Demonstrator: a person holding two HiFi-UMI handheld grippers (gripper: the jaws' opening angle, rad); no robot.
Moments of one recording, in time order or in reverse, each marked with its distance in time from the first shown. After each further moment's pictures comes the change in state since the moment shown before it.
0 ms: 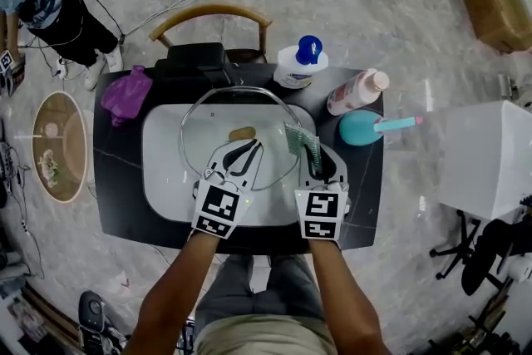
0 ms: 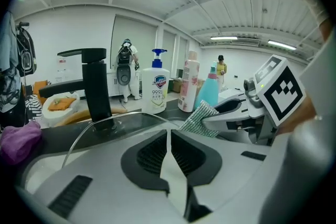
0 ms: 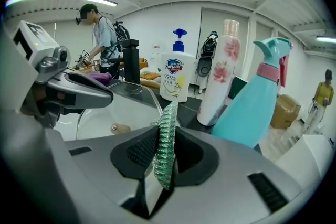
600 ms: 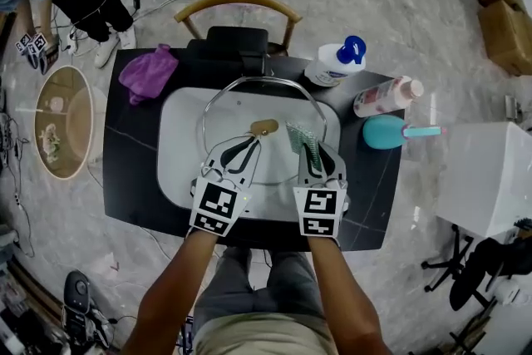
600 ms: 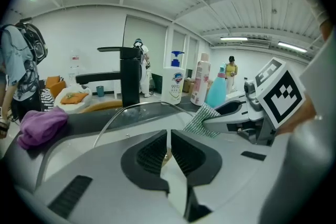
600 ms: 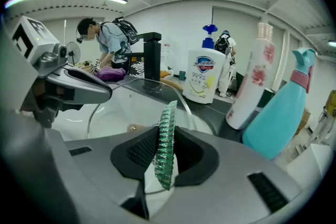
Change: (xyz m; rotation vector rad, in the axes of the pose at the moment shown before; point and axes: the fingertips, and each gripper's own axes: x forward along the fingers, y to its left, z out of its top) left arm -0.043 0.039 -0.031 -0.057 0.007 0.085; right arm 0.015 0.059 0.001 -0.063 0.016 0.076
